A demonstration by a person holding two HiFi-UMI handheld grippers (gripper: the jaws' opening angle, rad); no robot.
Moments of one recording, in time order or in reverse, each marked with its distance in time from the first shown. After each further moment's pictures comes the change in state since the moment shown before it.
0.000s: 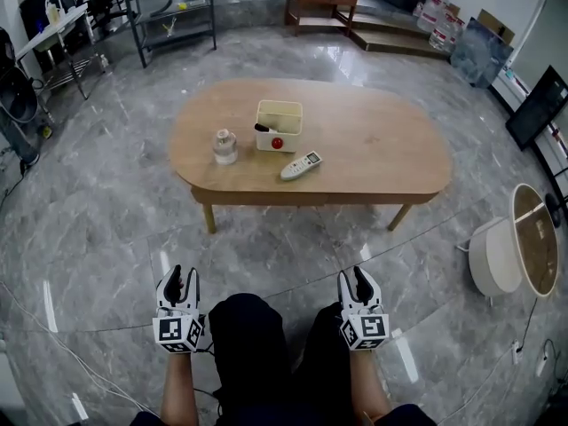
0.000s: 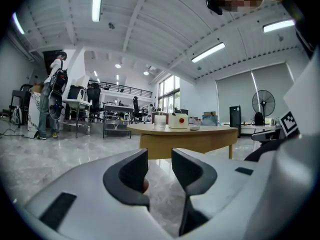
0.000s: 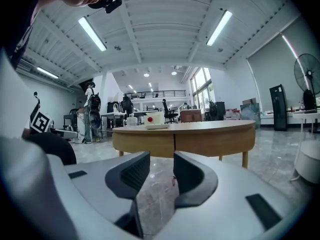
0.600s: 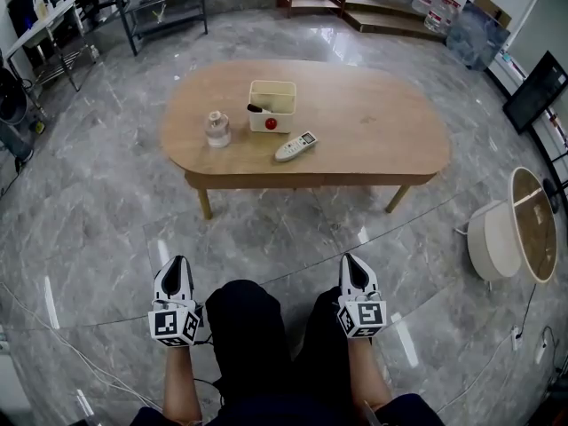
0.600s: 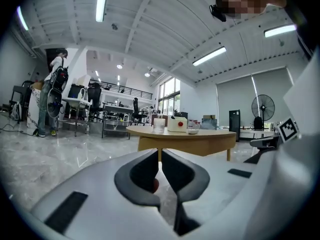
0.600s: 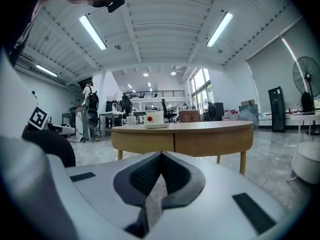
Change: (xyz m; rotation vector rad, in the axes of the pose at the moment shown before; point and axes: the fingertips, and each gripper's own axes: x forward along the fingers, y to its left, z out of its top) left arm -0.006 -0.004 0.004 -0.036 -0.016 -0.011; right arm -0.003 0.004 -0.004 -0.018 0.014 -0.017
